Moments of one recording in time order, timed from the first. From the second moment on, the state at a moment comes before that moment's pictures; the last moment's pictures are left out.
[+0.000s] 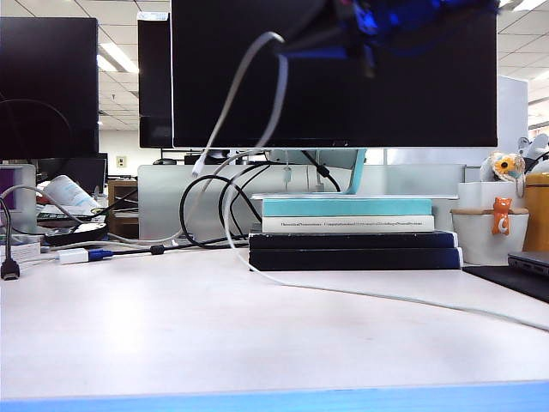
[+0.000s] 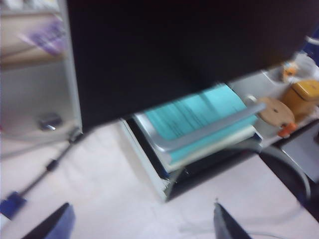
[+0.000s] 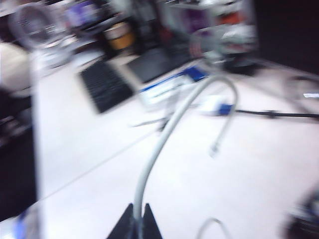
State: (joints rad) left arm -0.16 1.32 1.49 -0.56 0.40 0.00; right arm 0.40 1.53 1.15 0.11 -0.85 0.09
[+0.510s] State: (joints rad) left arm -0.16 1.32 1.48 -0.65 0.40 0.05; right arm 0.62 1.75 1.20 0.09 -0.87 0.09
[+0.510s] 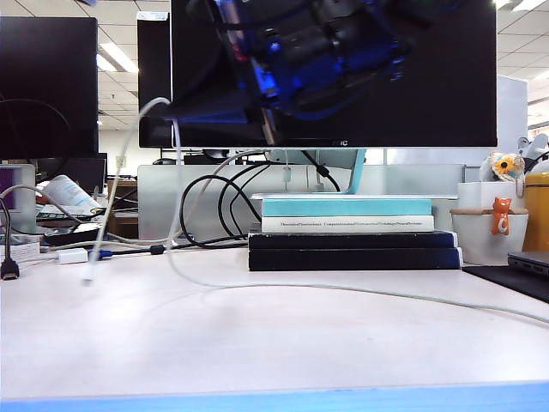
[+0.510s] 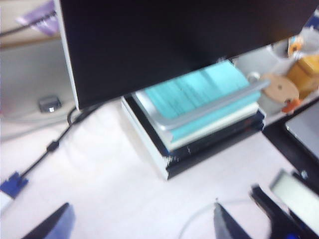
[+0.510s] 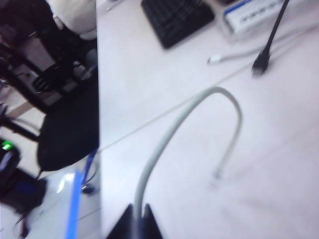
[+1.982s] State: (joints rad) left arm -0.13 1.30 1.30 -0.87 0.25 0.32; right arm 0.47 1.18 0.92 -1.24 -0.05 0.06
